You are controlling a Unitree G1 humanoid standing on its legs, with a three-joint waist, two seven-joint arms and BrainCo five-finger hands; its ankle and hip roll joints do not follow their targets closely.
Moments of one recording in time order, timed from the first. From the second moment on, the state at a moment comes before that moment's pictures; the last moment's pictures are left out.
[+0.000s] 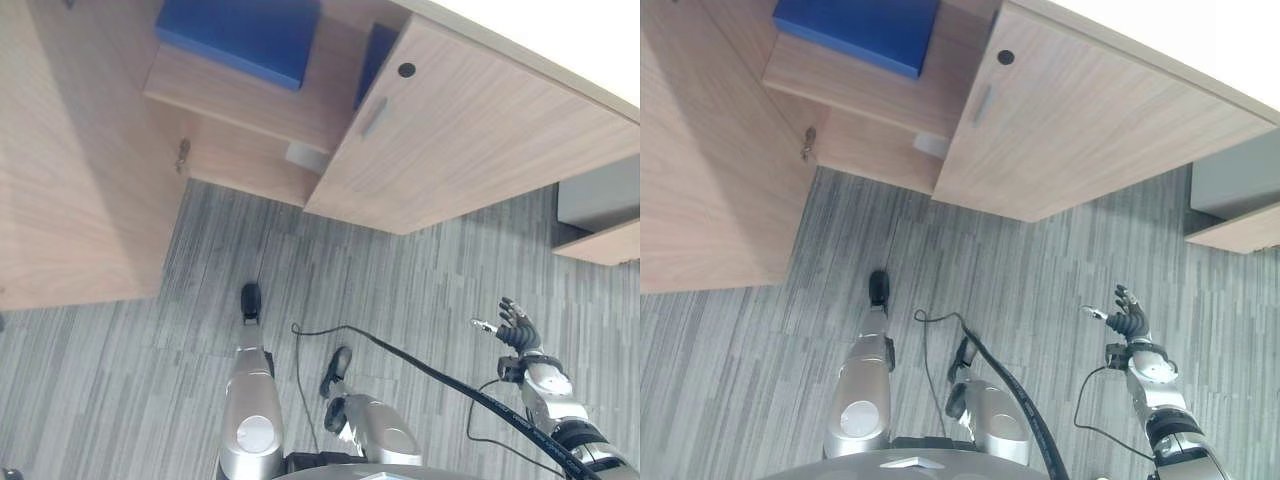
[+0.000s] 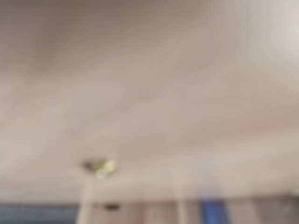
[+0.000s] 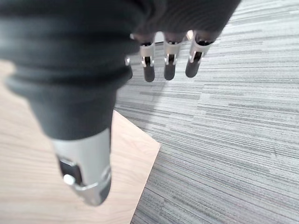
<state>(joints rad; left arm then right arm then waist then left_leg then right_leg) -0.11 0.89 0.34 0.81 -0.74 -0.29 -0.16 -0.13 -0.48 0.16 0.86 0.45 -0.26 0.11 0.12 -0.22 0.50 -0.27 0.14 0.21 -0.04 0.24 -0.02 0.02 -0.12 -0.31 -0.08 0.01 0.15</state>
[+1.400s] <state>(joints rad) -0.64 0.66 -0.10 1.07 -0.74 -0.11 0.06 0.01 -0.45 0.20 0.79 0.33 -0.25 -0.08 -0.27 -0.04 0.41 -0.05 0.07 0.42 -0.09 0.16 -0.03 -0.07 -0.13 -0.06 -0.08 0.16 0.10</state>
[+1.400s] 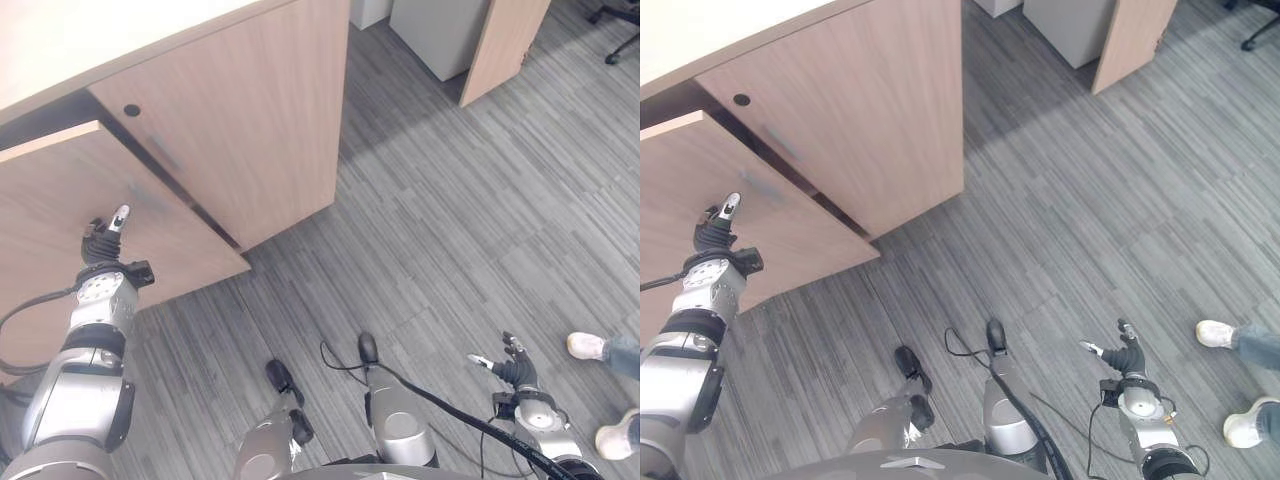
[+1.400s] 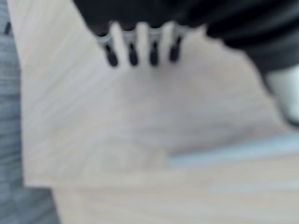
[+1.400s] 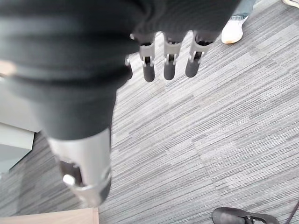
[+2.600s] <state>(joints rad) -0.02 0.27 -0.09 0.95 -0.65 -0.20 0.00 0.09 -0.38 0.24 0.83 0.25 -0.28 0.03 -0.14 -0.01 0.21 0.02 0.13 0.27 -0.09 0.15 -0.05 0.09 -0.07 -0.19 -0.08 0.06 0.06</state>
